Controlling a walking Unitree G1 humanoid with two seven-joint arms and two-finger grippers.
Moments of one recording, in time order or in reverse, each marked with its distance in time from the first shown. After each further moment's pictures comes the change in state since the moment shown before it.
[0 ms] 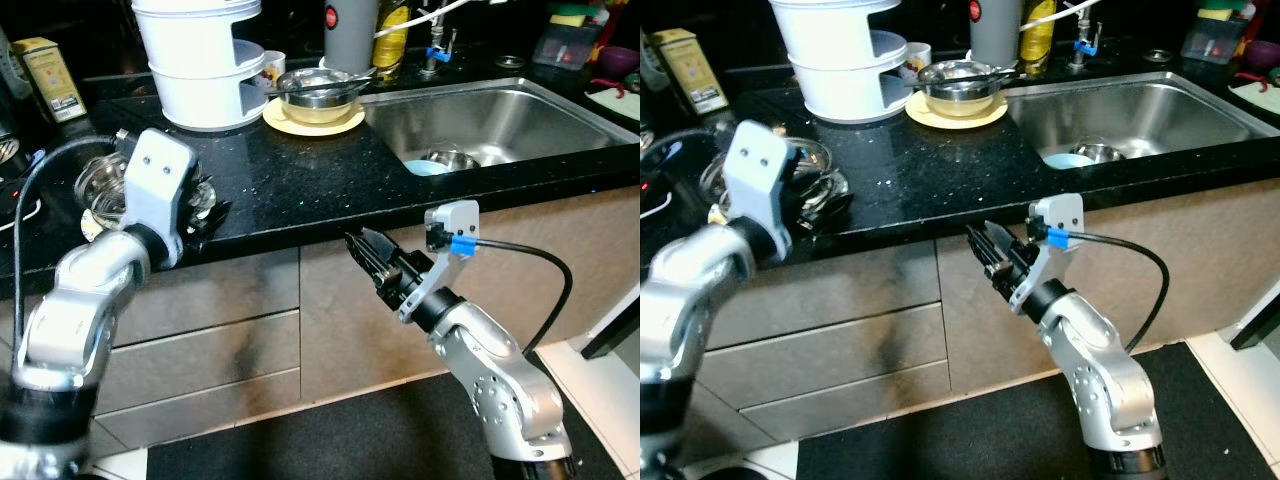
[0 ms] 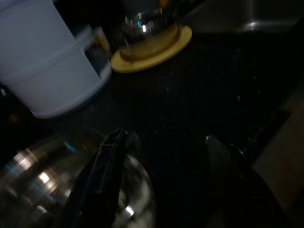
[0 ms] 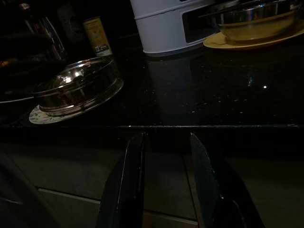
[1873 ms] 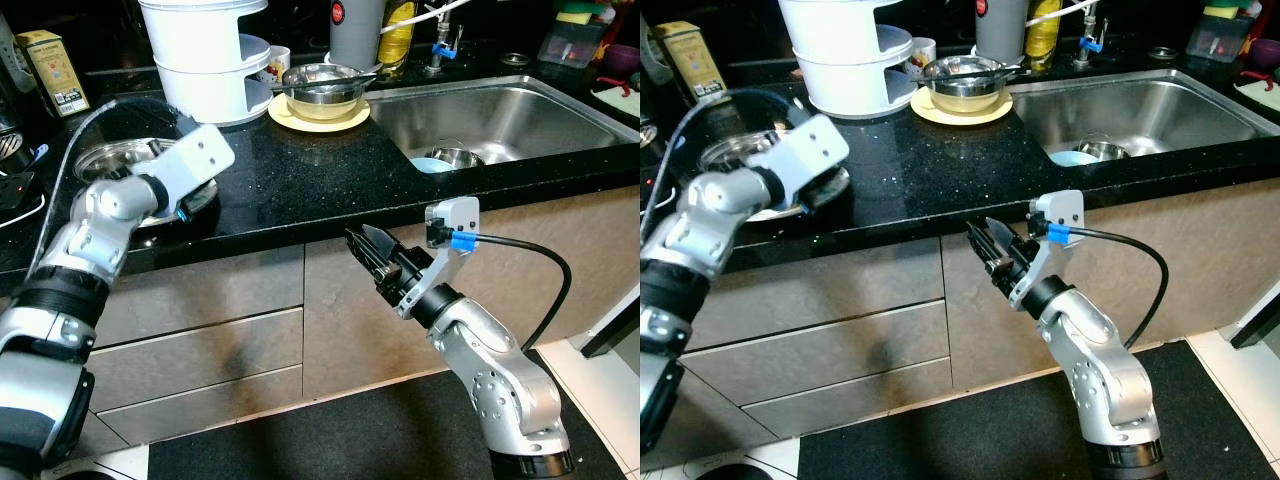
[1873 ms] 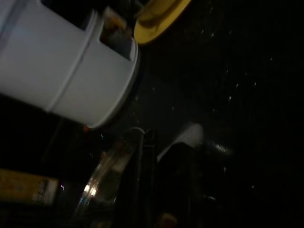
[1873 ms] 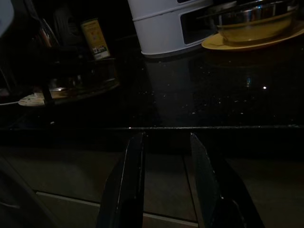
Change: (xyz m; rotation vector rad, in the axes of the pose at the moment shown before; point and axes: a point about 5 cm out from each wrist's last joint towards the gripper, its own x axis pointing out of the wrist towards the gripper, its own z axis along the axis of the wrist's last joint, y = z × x) left arm 0.059 0.032 -0.030 0.476 0.165 -0.050; right arm 0.002 -0.003 0.003 -0.002 -0.012 -0.013
